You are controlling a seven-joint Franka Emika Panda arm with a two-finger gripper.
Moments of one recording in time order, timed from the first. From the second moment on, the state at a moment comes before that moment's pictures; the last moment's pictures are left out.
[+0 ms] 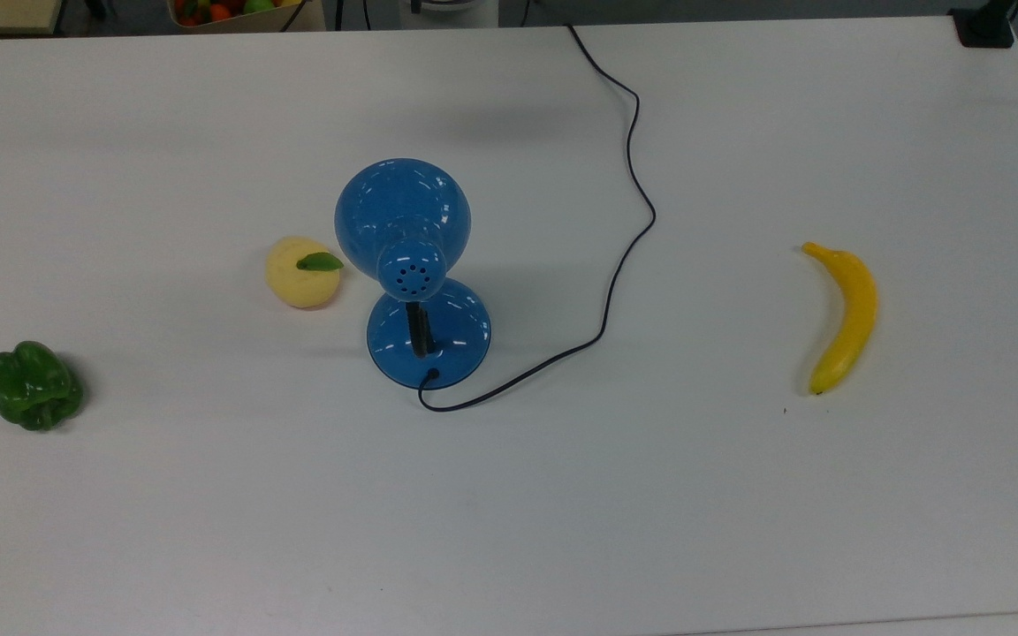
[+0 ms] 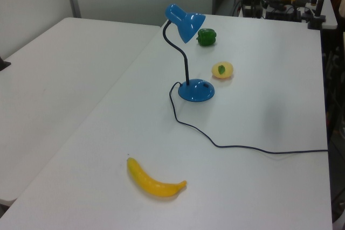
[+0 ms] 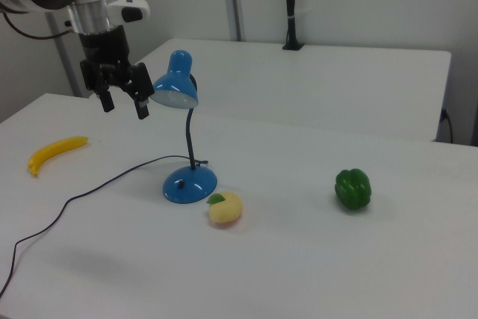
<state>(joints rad) 0.06 -0.01 -0.01 -1.60 -0.06 1.56 0.06</state>
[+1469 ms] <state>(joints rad) 0.04 -0.01 -0.02 -1.60 -0.06 1.56 0.01</state>
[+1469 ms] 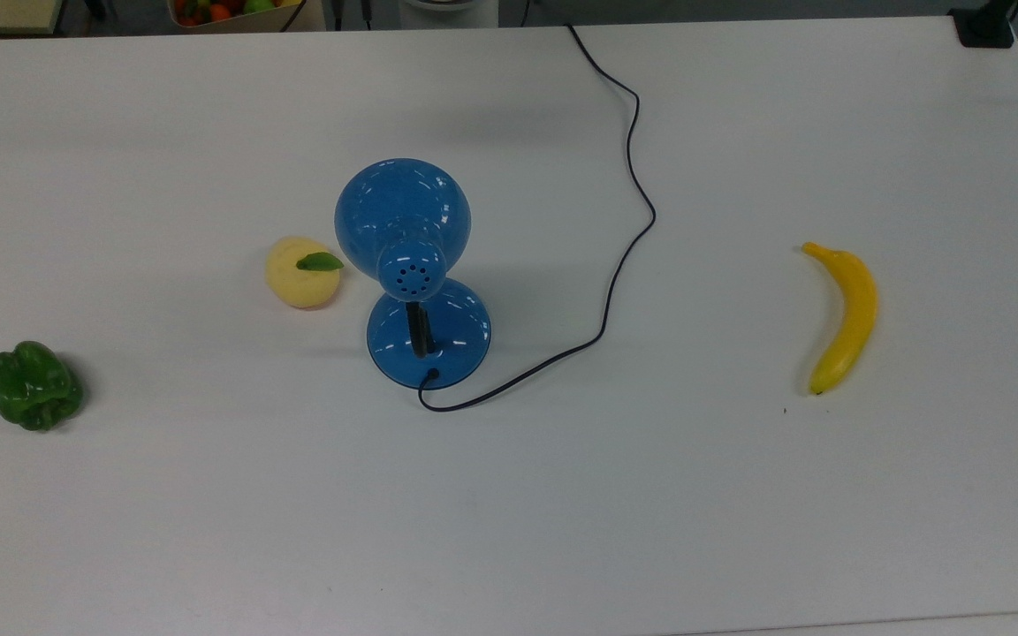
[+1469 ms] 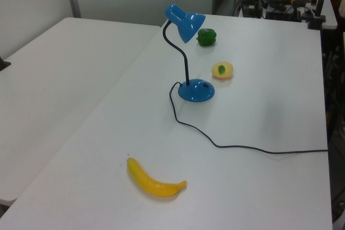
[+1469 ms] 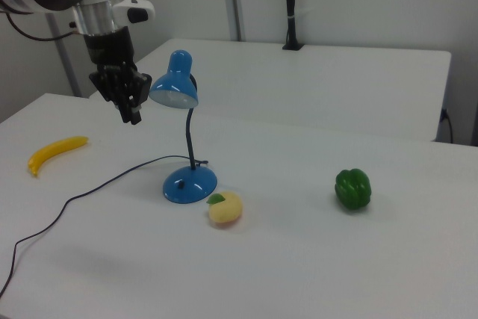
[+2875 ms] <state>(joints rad) 0.04 0.05 -0.01 -2.05 -0.06 2.10 -0.01</state>
